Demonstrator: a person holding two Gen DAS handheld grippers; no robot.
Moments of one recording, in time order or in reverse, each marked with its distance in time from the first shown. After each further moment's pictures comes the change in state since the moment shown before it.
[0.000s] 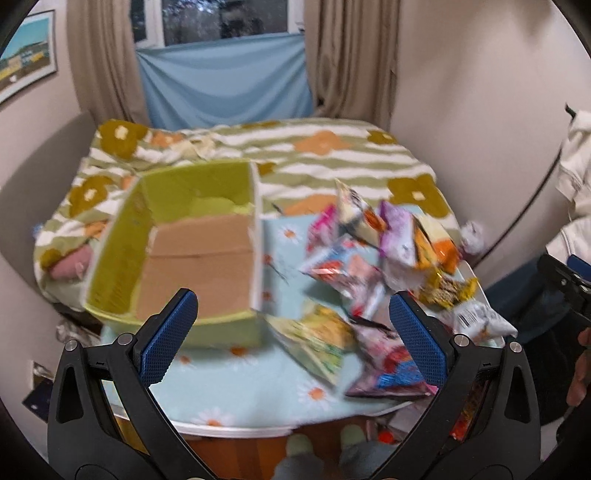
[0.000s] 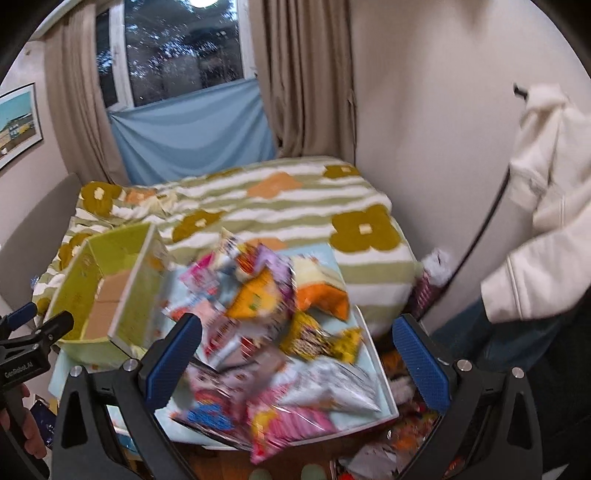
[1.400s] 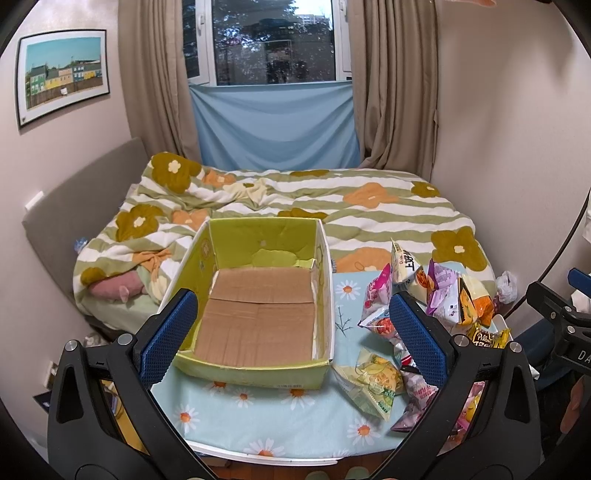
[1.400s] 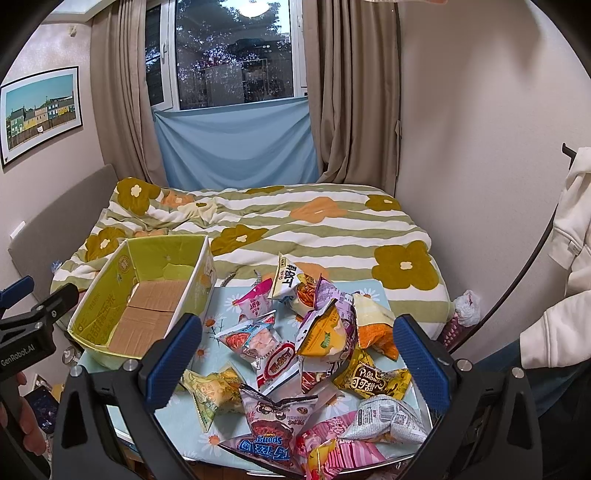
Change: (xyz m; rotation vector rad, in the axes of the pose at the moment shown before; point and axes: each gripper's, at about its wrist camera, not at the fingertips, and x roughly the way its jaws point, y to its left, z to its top) left arm -0.046 0.055 0.027 -0.072 -0.198 0.168; right arm -0.011 0.071 0.014 -0.128 -0.112 0.103
